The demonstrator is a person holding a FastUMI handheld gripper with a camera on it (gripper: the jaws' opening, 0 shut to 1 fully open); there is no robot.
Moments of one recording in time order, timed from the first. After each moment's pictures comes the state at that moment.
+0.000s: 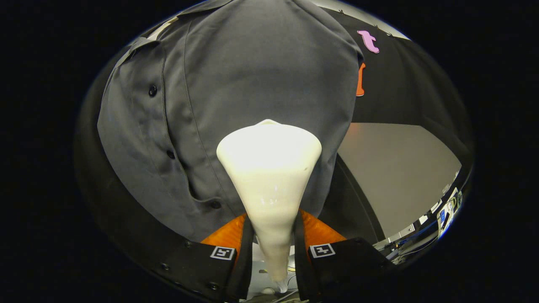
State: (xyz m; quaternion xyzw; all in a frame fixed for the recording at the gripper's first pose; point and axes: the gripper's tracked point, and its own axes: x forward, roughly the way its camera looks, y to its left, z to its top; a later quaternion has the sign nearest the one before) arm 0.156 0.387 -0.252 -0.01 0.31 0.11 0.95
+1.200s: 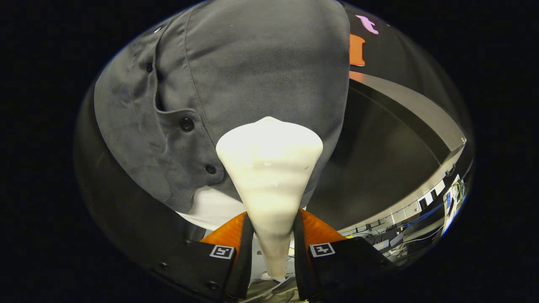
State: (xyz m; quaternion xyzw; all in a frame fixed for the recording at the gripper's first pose) arm 0.208 0.357 -0.302 -0.02 0.38 0.09 0.92
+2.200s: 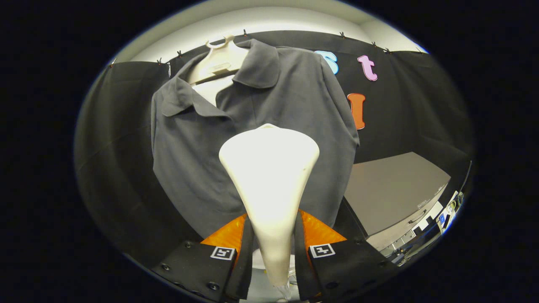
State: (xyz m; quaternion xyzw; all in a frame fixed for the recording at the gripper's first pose) arm 0.193 0.425 -0.057 0.02 0.19 0.13 0.97
